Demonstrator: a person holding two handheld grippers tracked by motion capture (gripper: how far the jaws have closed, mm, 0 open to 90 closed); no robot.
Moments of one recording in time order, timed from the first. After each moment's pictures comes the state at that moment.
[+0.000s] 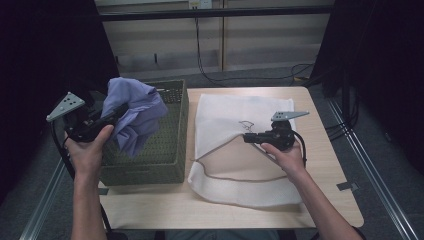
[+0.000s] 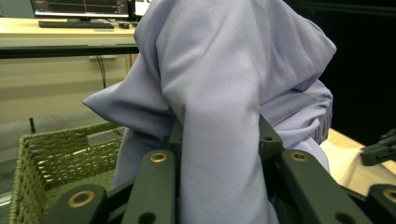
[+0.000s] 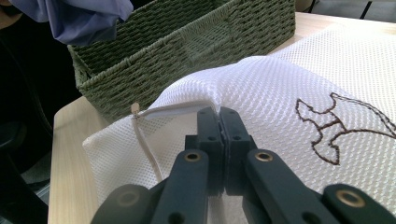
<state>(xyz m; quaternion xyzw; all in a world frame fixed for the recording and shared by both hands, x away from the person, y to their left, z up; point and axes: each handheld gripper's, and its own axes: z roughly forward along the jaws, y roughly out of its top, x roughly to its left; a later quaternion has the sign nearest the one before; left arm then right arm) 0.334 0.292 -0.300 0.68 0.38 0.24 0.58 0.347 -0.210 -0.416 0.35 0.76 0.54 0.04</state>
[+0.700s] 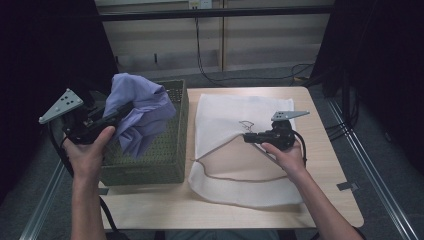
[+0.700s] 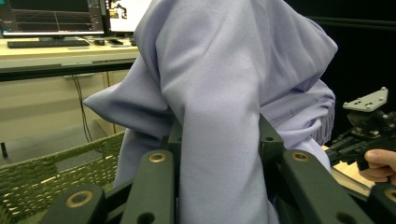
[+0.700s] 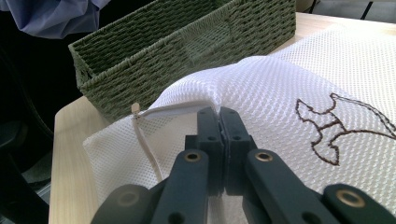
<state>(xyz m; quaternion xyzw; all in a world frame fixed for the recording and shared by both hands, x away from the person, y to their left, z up) 0.311 0.272 -0.275 0.69 0.33 0.23 0.60 0.348 -0.211 -0.415 0.35 0.76 0.54 0.04</state>
